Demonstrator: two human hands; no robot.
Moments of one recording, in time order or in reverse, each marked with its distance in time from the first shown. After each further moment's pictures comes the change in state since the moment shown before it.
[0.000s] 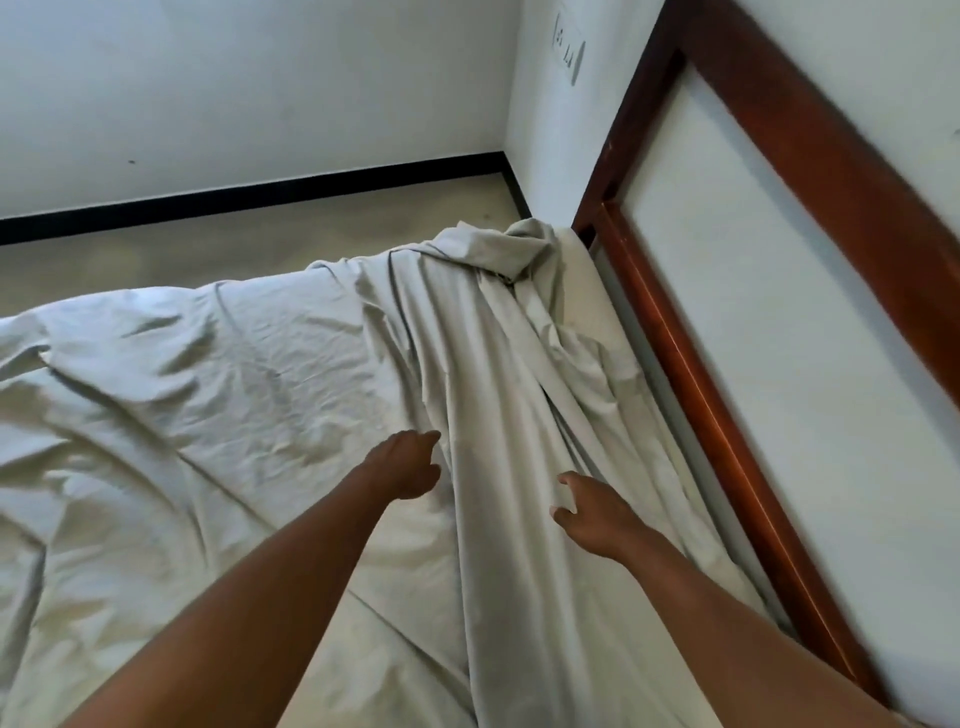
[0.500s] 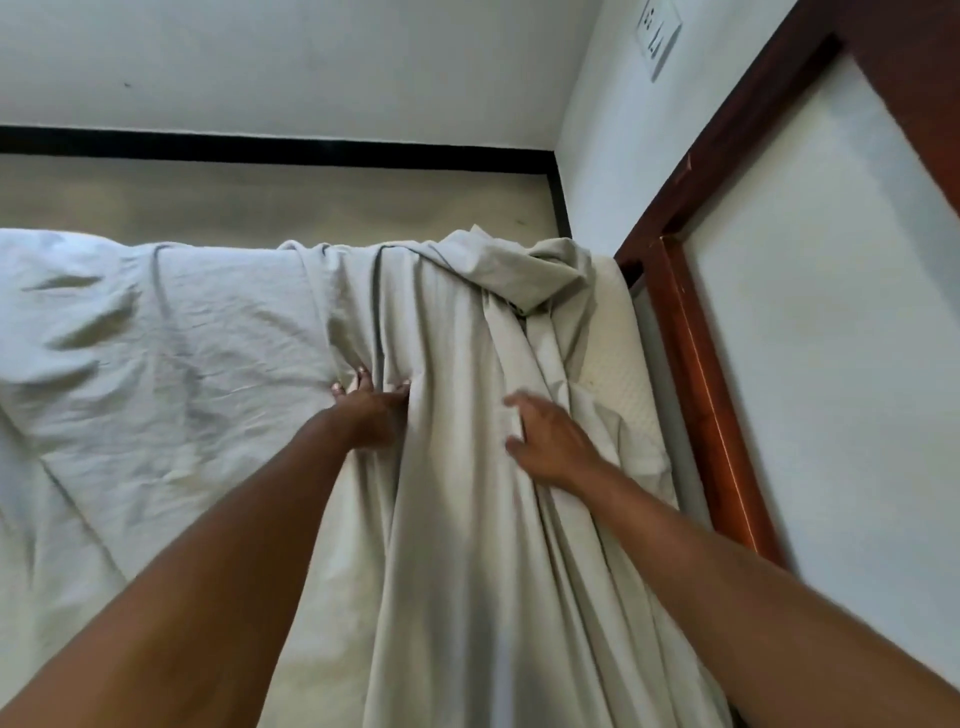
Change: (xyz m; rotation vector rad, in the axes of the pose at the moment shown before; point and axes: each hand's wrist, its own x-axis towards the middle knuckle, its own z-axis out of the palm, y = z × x) left_hand 0.177 -0.024 -0.056 -0.111 0.011 -0.217; right_hand 0.229 -0.033 -0.102 -0.098 0.136 -0.384
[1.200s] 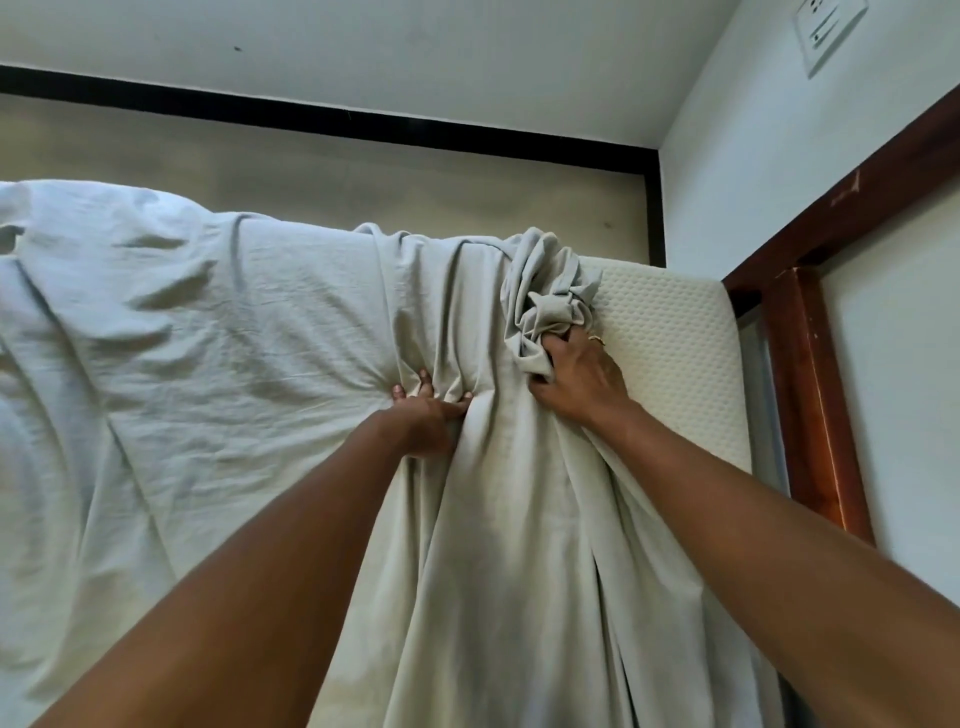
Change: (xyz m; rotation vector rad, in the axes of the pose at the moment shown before) left_hand 0.001 0.010 -0.011 -0.022 -0.087 0.013; right_hand 0.141 -0.027 -0.012 -0.281 0.198 -0.157
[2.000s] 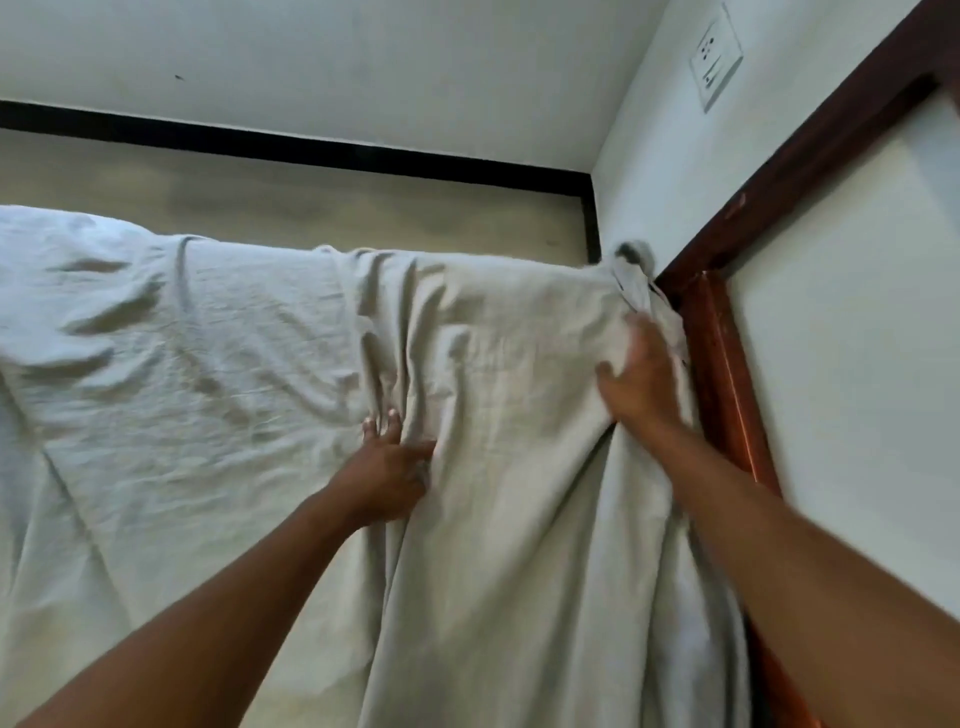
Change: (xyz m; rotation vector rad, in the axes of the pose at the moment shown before) left_hand -0.016 -0.008 0.061 -0.161 0.305 0.100; right_hand -0.064 0.073 -0.053 0.316 0.334 0.341
